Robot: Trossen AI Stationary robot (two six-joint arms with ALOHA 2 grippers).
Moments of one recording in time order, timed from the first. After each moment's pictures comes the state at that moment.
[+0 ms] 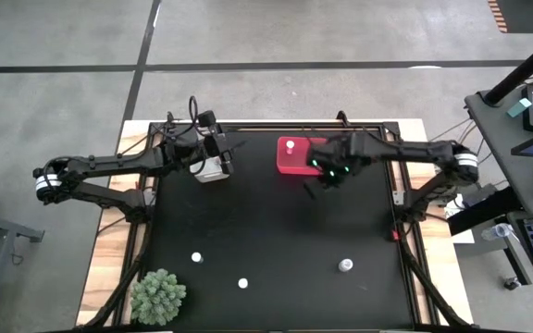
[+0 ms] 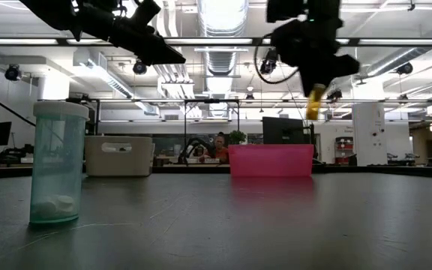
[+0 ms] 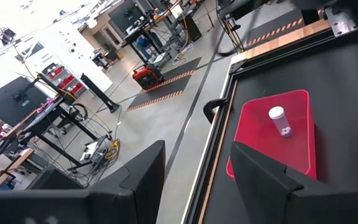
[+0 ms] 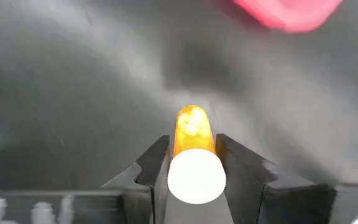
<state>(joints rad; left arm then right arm) 0.35 1.11 0.73 0.27 -0.19 0.58 -0.19 1.54 1.33 -1.16 -0.08 0.81</state>
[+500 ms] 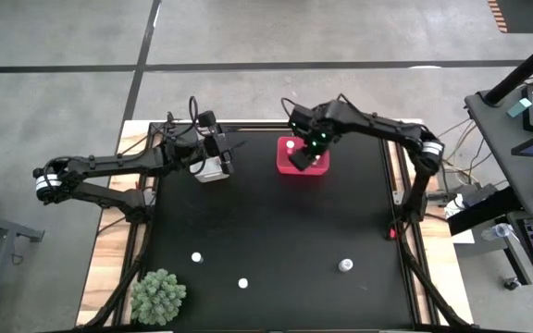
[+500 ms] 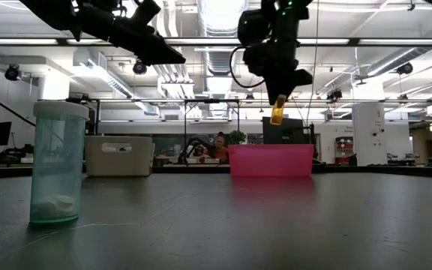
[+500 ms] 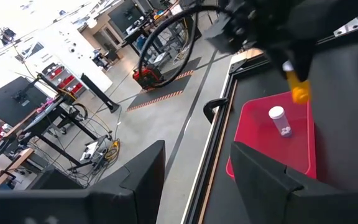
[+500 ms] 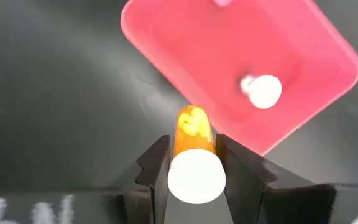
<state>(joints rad) 0.35 1.11 0.73 0.27 -0.19 0.58 -0.42 1.83 1.71 -1.27 -0.08 0.40</state>
